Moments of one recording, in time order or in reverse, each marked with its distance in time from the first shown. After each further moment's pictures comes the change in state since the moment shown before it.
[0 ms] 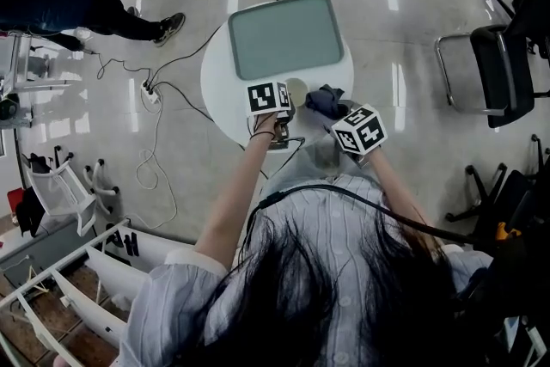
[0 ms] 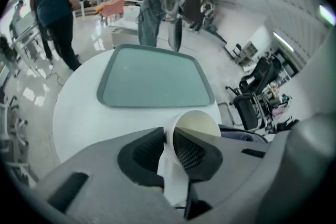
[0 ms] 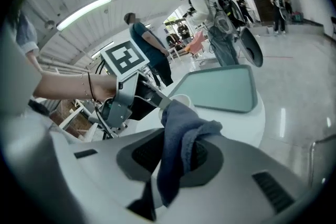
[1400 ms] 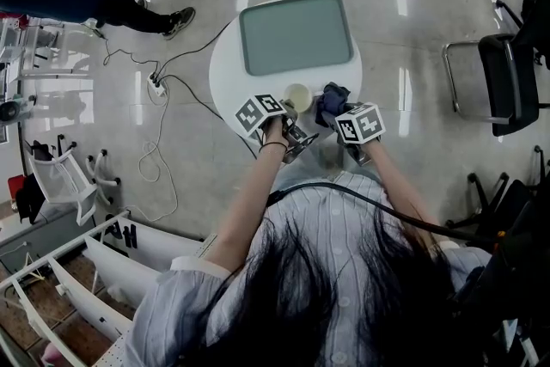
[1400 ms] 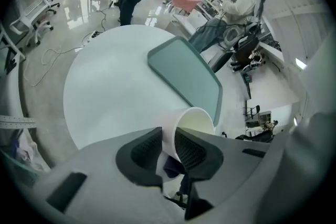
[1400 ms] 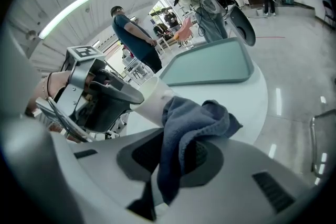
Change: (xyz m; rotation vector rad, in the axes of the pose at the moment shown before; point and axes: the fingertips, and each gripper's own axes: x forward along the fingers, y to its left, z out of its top) left arm -0.018 0.017 -0.053 -0.709 -0.081 -0.057; right arm 0.033 -0.023 -0.041 0.140 0.114 -0.028
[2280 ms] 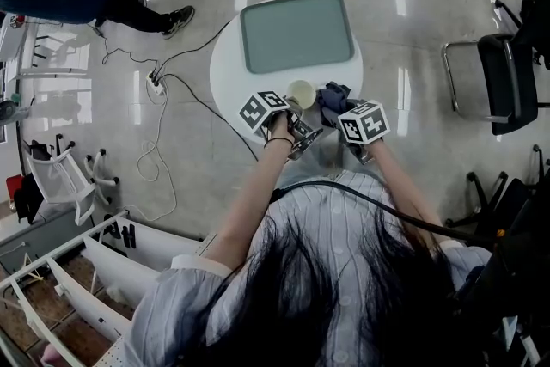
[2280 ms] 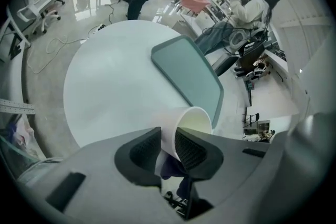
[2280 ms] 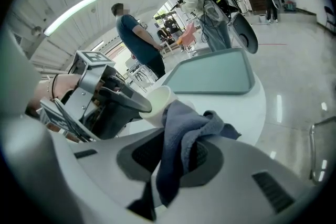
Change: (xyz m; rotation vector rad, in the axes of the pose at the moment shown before) left arm 0.004 -0.006 -0.008 -0.093 0.009 -0.006; right arm -0.012 0.008 0.015 -0.042 -0.044 0.001
